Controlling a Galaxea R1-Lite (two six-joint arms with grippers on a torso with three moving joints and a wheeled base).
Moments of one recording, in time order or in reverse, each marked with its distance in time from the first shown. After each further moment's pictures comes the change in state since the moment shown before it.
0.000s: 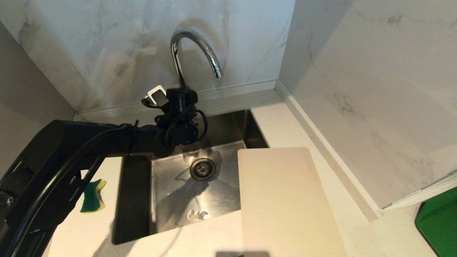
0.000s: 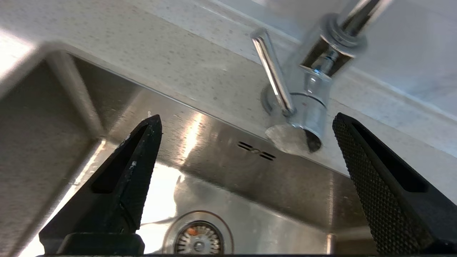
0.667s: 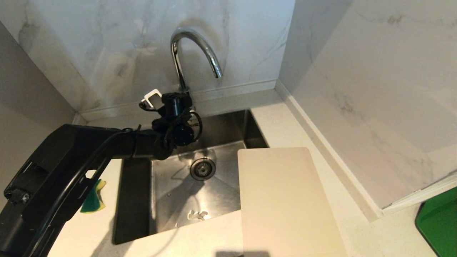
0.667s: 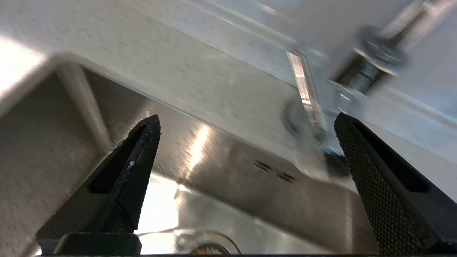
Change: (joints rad) left arm 0.046 0.048 -0.009 -0.088 0.006 0.048; right arm 0.000 0.000 0.000 0.000 0.000 0.000
